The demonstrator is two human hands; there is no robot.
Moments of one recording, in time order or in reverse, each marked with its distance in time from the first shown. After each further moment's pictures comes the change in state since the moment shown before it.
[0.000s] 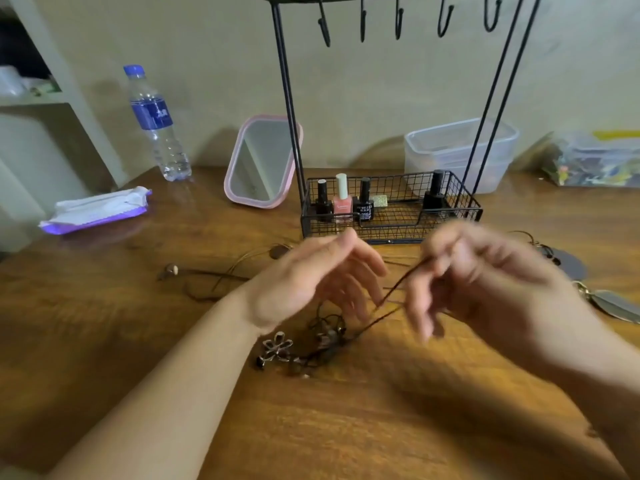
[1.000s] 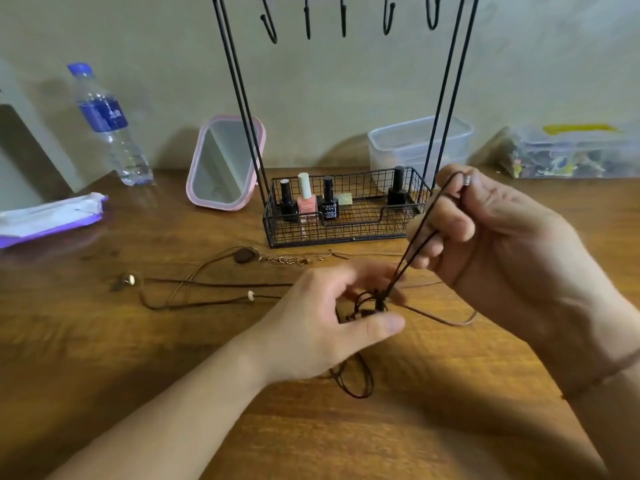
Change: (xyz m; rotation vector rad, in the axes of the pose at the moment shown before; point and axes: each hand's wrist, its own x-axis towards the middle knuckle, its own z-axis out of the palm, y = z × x) left_hand 0.007 -0.001 0.058 0.439 0.090 0.172; right_hand 0.006 -0.021 -0.028 0.362 0.278 -0.006
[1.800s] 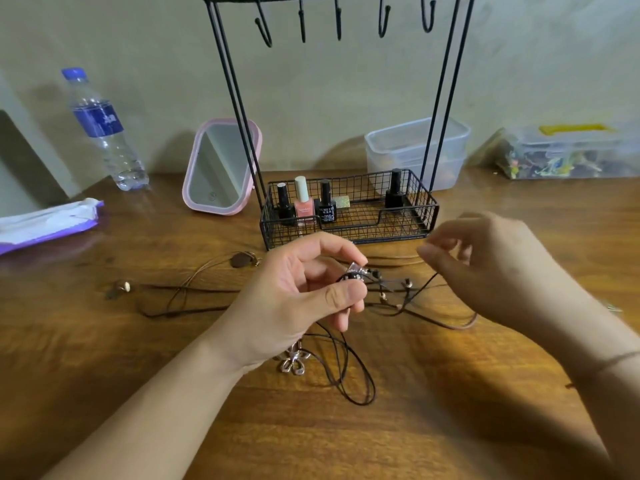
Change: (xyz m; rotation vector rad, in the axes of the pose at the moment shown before) left_hand 0.000 0.003 -0.020 -0.509 0.107 -0.089; right_hand -0.008 0.003 -0.025 -1.797 0.359 0.013
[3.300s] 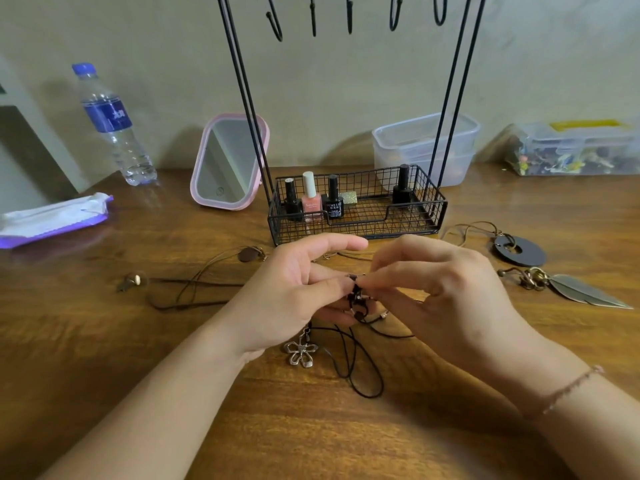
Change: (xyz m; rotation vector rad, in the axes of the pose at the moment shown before) left_hand -0.001 0.002 -0.006 0.116 0.019 -0.170; right_hand -0.021 -0.029 0.030 0.247 0.096 -0.499
